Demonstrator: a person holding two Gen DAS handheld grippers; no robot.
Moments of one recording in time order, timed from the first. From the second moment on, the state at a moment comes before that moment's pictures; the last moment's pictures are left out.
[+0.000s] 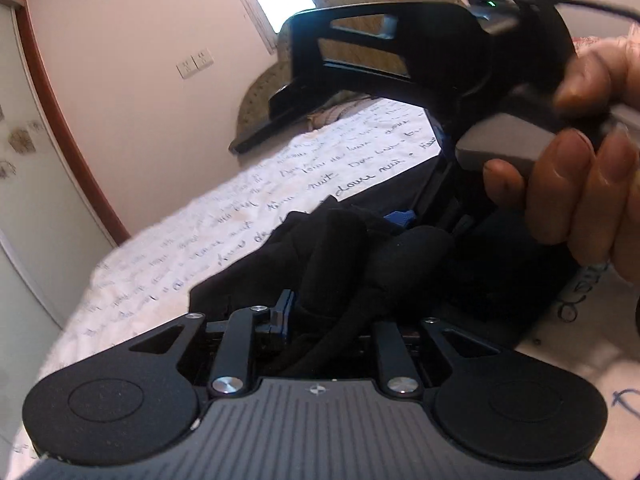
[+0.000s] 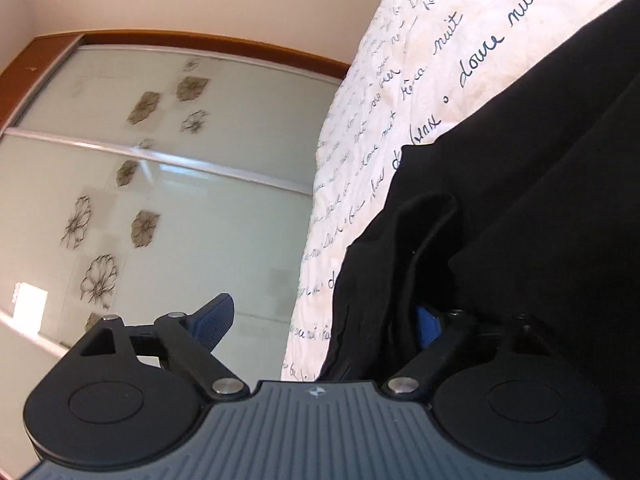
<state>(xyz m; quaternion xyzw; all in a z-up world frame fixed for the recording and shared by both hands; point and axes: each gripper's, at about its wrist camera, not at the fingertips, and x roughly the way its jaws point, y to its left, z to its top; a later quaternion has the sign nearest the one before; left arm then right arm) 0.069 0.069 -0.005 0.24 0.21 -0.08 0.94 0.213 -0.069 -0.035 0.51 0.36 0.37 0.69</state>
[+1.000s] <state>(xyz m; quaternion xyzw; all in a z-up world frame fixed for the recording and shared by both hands) 0.002 0.194 0.006 -0.11 0.13 -0.03 0.98 0.173 -0.168 0.061 0.29 0.36 0.33 0.83</state>
